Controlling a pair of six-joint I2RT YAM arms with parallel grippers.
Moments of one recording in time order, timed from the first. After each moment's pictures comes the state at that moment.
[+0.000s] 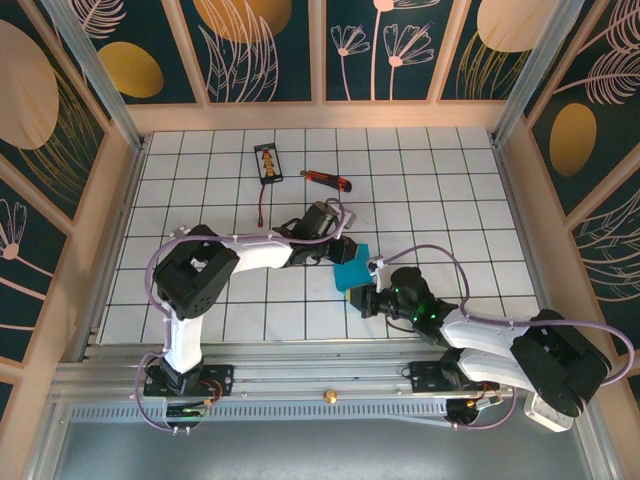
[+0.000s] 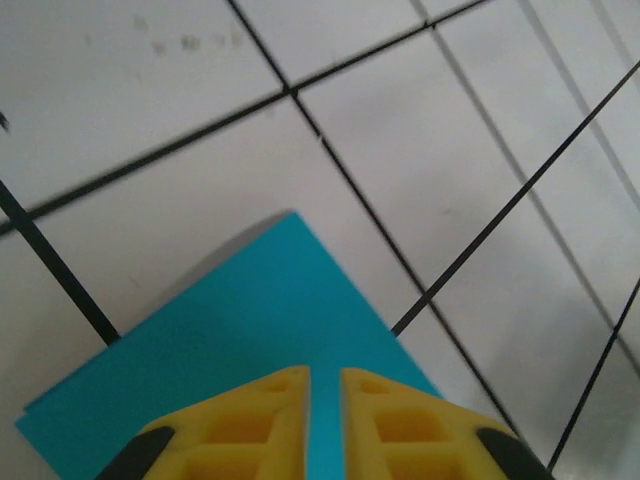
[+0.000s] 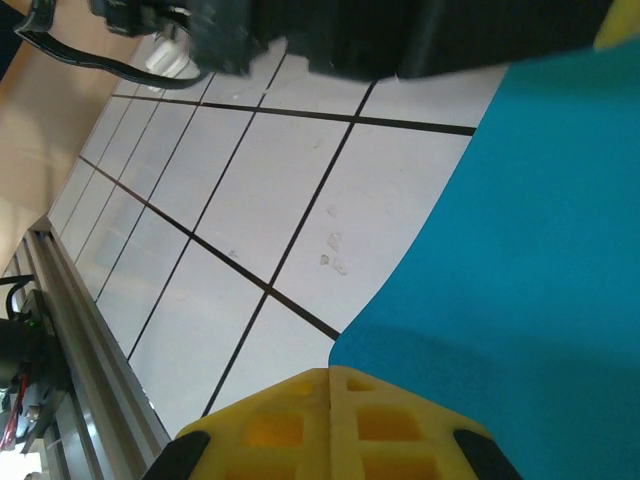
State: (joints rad) left arm -0.79 1.98 1.15 0.04 0.32 -0.45; right arm 0.77 1.12 0.15 0.48 -0.29 0.61
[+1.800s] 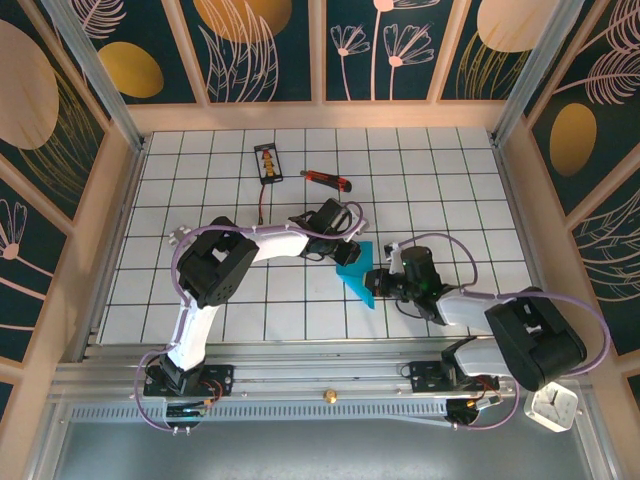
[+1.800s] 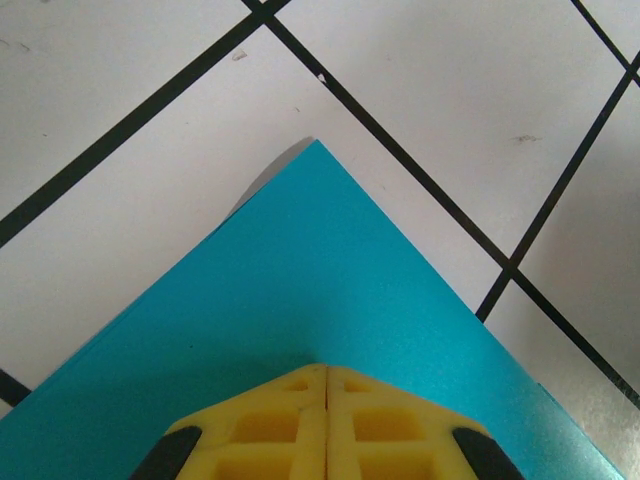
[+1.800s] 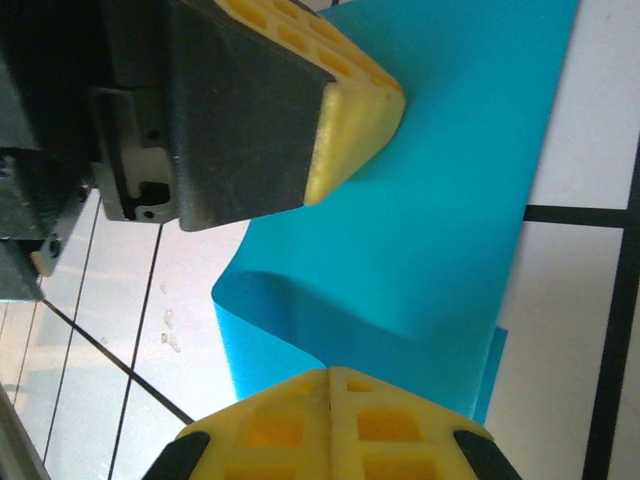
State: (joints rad) left arm -0.79 2.13 1.36 -0.18 0.33 -0.16; right arm 0.49 1.31 0.25 0.37 -0.40 0.60
